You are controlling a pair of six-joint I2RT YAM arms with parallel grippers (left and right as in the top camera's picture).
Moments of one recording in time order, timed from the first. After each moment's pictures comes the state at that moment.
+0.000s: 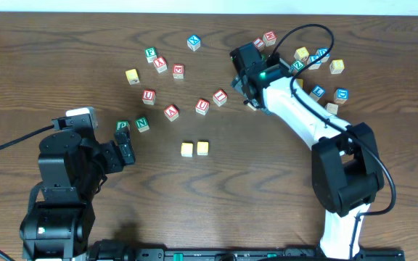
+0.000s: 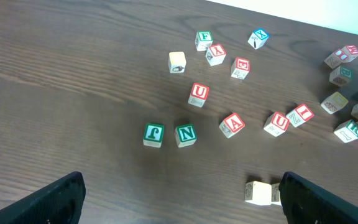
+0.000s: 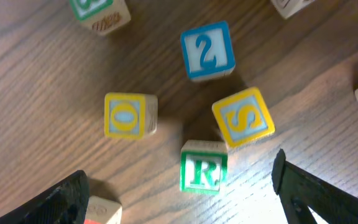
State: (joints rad) left arm -0.01 0.74 0.90 -0.80 0.00 -0.20; right arm 0.44 2.06 1.58 -0.71 0.29 1.12
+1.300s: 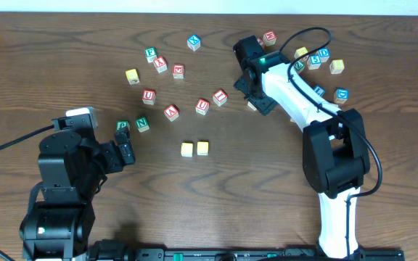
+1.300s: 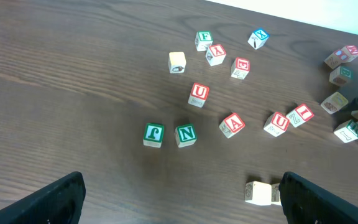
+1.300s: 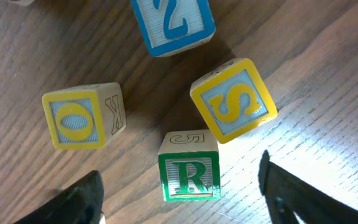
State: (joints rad) left arm -0.01 0.74 0.90 -0.80 0.00 -0.20; right arm 0.41 2.20 1.75 -0.91 0.17 1.23
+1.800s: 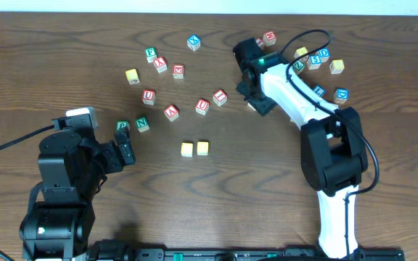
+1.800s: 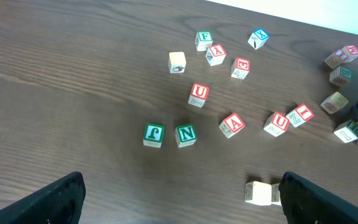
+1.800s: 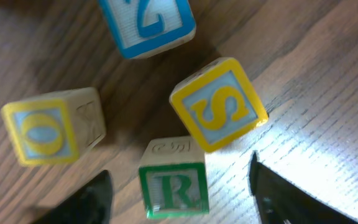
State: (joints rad) left arm -0.01 0.74 0.90 -0.80 0.00 -0.20; right arm 0.41 2.23 1.75 -0.92 0.18 1.25
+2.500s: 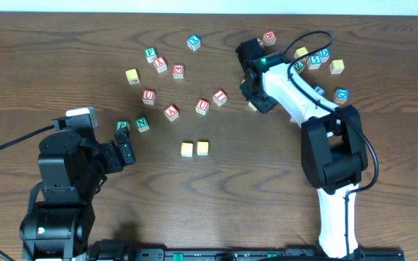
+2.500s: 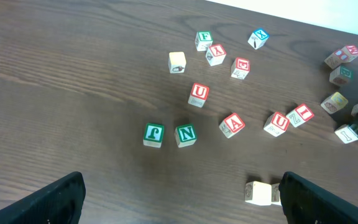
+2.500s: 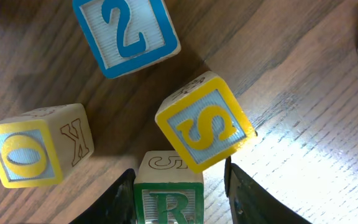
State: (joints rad) left arm -0.01 0.74 0.90 -0.80 0.00 -0.20; right arm 0.39 2.24 1.75 -0.93 0.19 1.25
